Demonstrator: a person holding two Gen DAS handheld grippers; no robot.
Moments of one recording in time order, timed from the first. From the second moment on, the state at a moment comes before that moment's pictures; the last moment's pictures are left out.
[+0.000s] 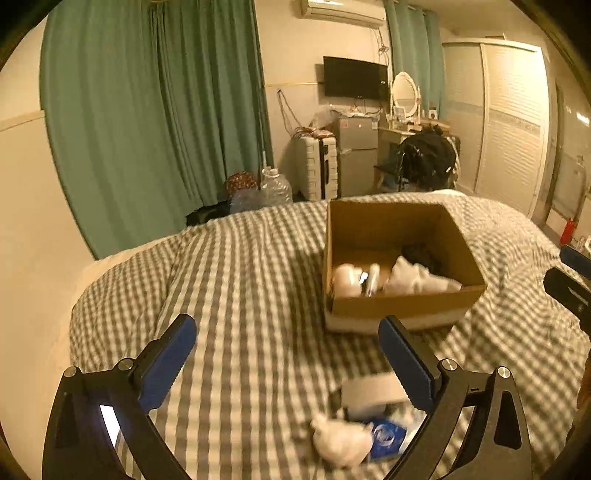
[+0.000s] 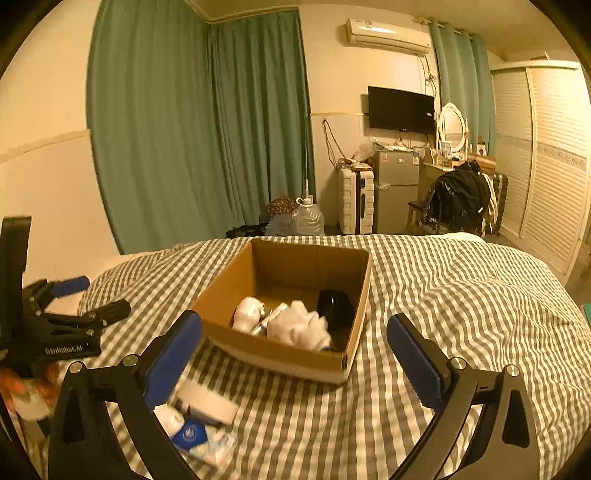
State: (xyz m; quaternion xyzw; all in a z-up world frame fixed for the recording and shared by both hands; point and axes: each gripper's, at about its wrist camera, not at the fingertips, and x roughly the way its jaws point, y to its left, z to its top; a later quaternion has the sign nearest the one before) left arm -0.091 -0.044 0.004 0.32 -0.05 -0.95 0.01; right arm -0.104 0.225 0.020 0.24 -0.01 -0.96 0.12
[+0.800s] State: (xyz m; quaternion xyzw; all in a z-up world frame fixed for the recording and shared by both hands) left arm -0.080 -0.011 -0.129 0.46 -0.10 -0.88 -0.01; right arm -0.108 0.197 -0.085 0.38 0.00 -0.92 0.11
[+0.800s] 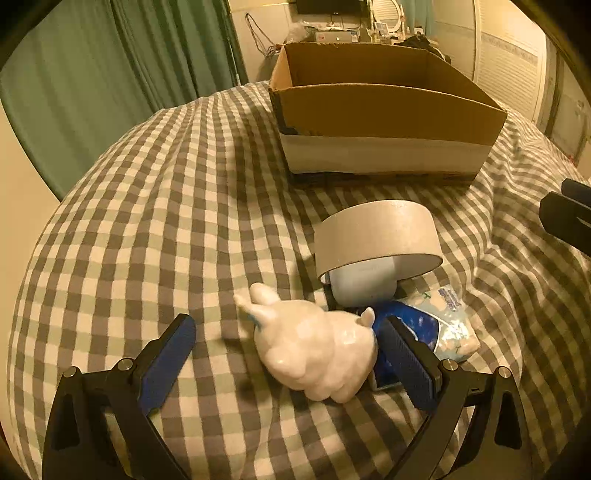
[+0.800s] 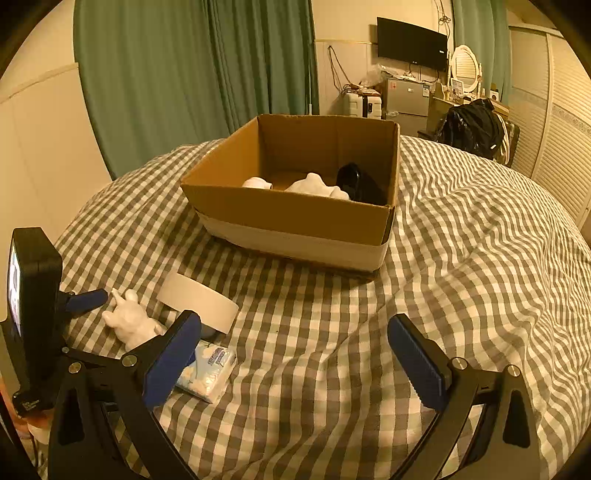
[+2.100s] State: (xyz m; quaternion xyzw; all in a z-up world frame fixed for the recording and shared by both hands) left arm -0.065 -0.057 -0.086 0.42 -0.06 -0.90 0.02; right arm -0.107 0.093 -0.165 0.48 0.06 -0.86 0.17
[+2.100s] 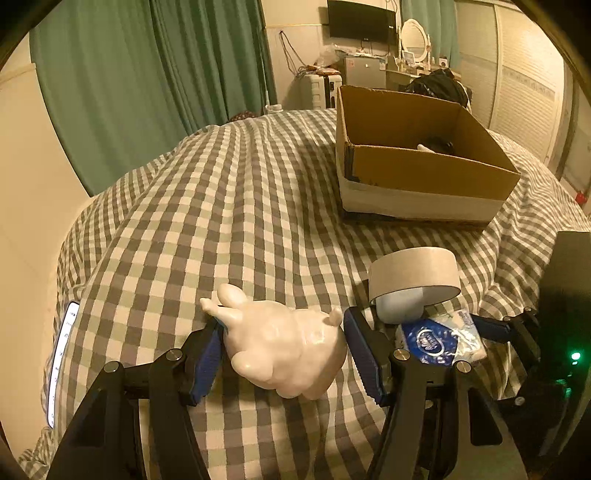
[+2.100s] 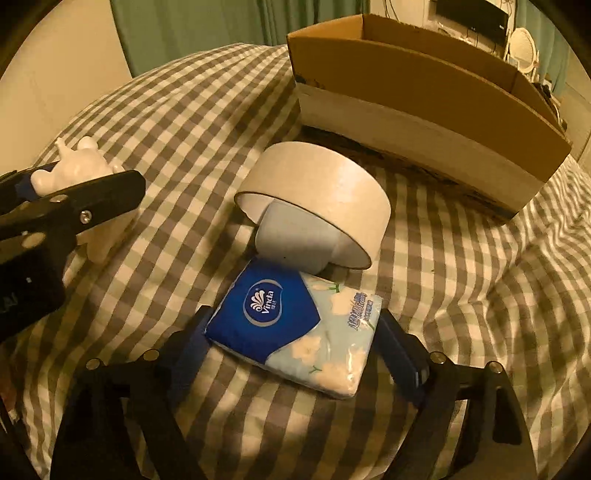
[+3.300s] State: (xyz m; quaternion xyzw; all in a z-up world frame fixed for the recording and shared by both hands) left arm -0.035 -0.015 0.052 0.32 -0.05 -0.95 -0.05; right arm -0.028 0.170 0.042 0.28 0.02 -0.95 0.13
